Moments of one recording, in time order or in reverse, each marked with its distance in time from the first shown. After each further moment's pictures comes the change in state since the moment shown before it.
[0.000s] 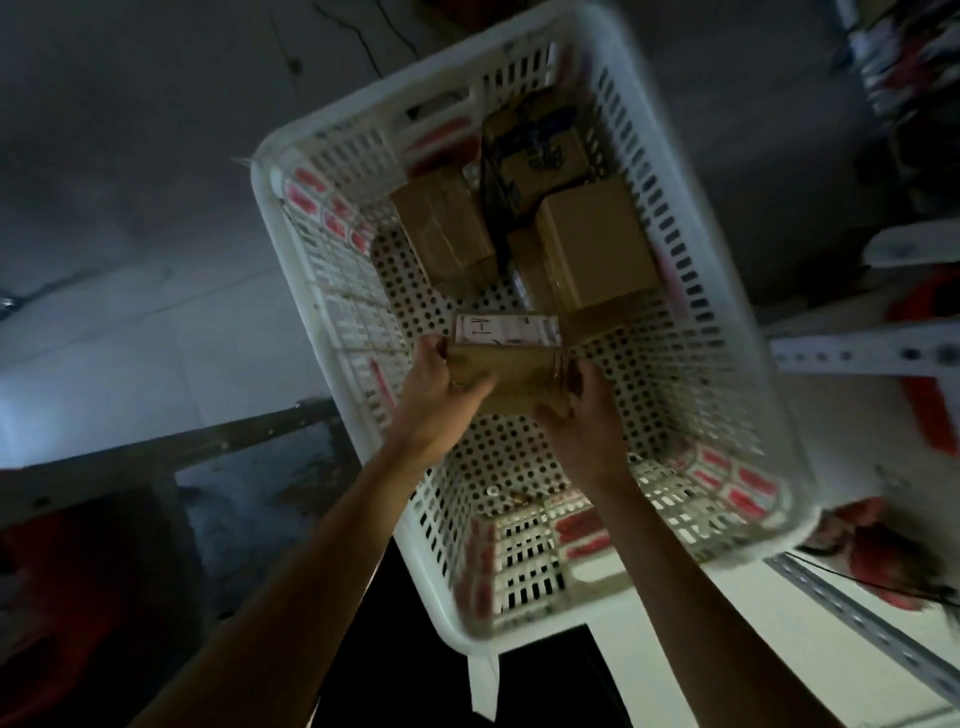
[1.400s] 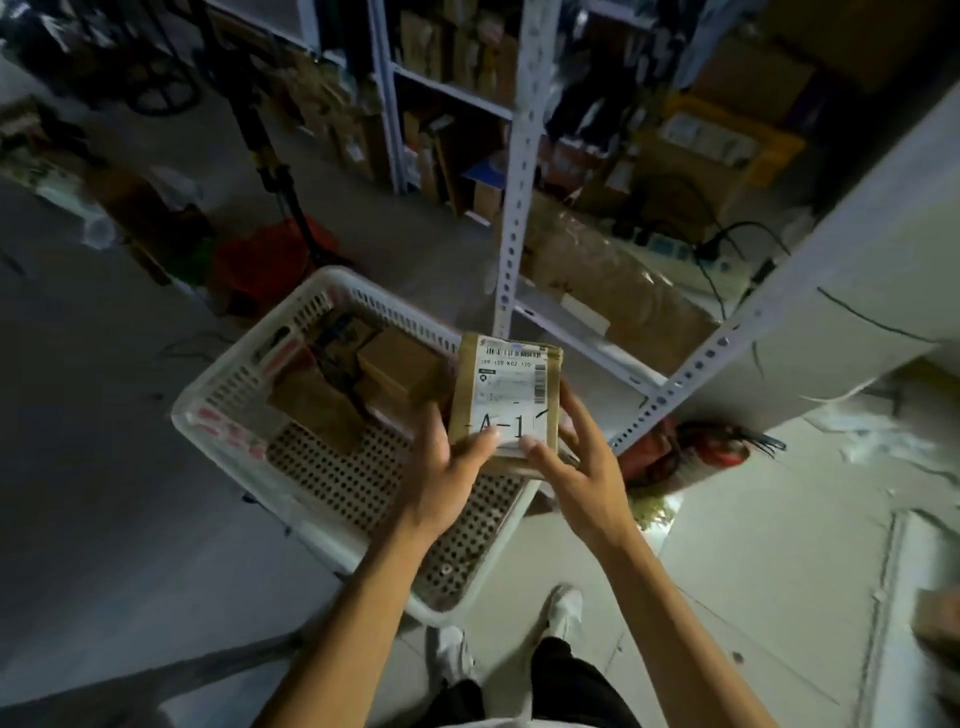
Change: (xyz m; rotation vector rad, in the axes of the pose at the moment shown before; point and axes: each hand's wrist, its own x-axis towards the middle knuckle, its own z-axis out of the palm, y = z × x) left_hand -0.249 0.070 0.026 -0.126 -0.401 0.624; right_hand -0.314 -0.043 -0.095 0.557 0.552 -0.343
